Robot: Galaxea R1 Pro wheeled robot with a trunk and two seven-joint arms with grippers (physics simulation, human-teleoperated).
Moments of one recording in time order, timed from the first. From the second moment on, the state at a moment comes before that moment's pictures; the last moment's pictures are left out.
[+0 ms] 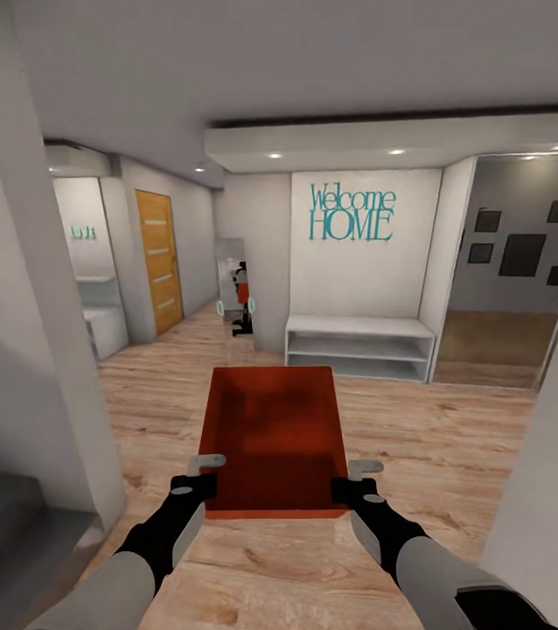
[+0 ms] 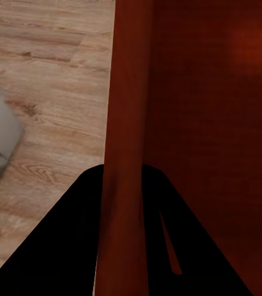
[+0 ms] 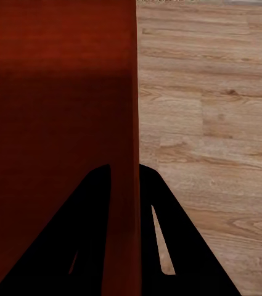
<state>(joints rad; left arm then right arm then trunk) -0.65 -0.10 -0.09 -0.48 0.08 0.18 0.27 -0.75 0.12 0.01 -0.19 0.00 -0.03 -0.12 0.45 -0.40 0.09</state>
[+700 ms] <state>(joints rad) -0.65 -0.09 -0.10 -0.48 0.10 0.19 0.26 -0.75 0.13 0.02 -0.19 0.00 -0.02 -0.13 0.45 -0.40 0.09</state>
